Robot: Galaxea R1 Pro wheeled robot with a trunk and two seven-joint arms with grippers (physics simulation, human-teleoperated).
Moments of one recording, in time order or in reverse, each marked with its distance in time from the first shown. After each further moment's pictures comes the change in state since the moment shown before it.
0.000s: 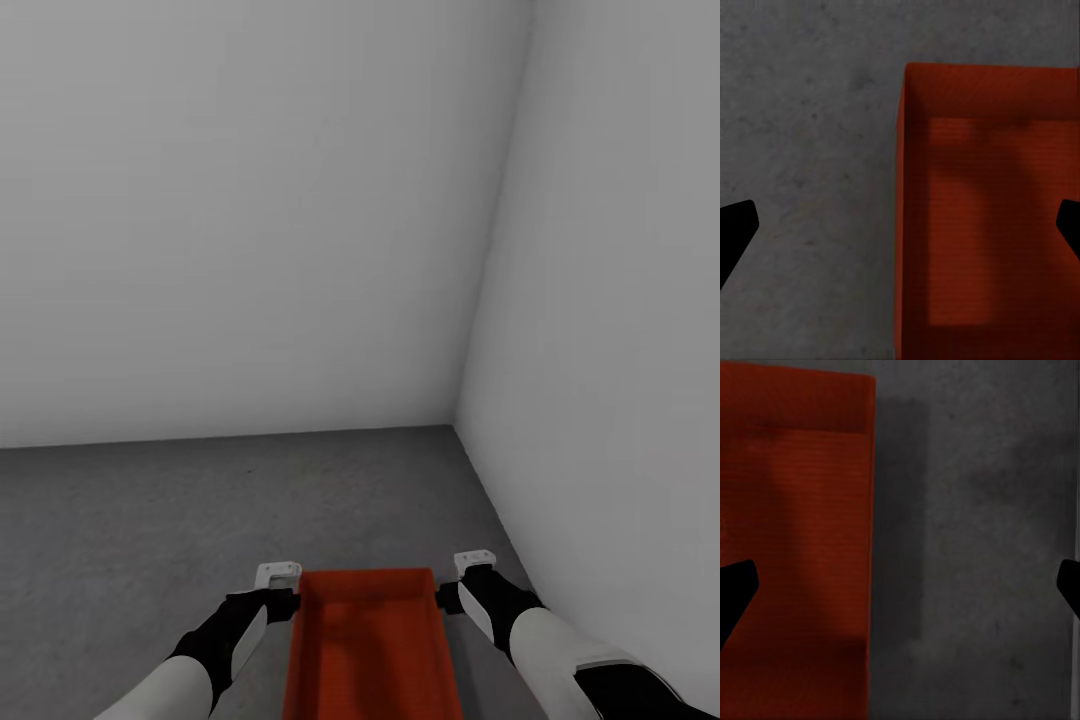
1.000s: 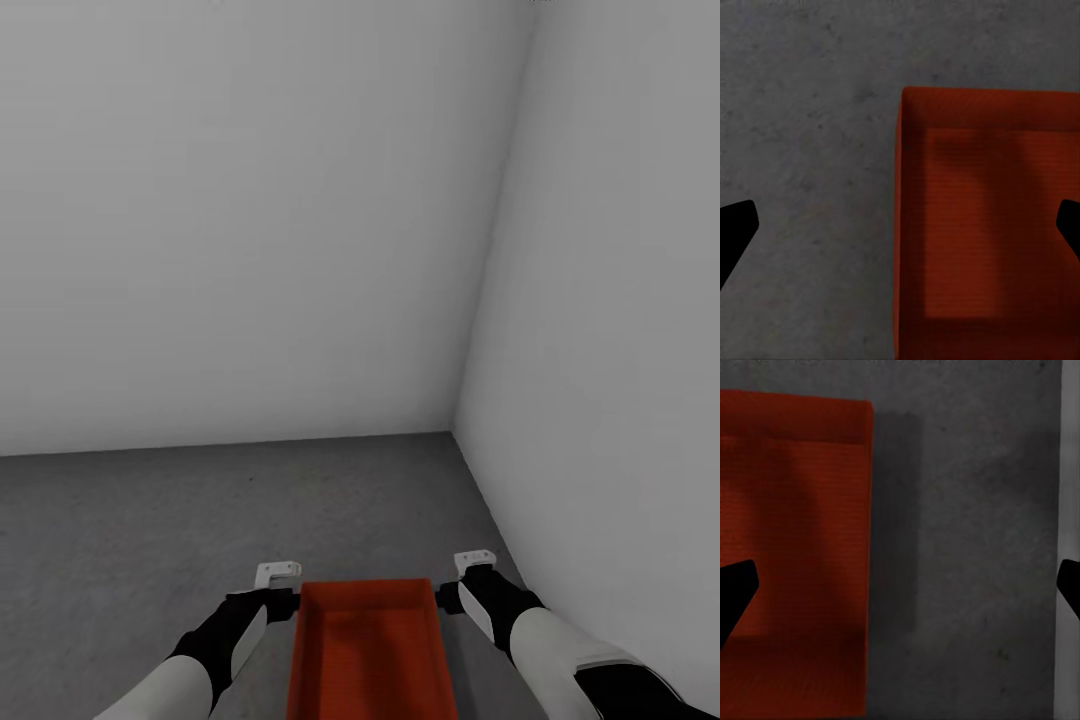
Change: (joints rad) left arm -0.001 0.000 0.001 0.000 0.000 0.000 0.000; right arm 0.000 -0.001 0.000 0.000 0.000 0.000 0.000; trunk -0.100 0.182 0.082
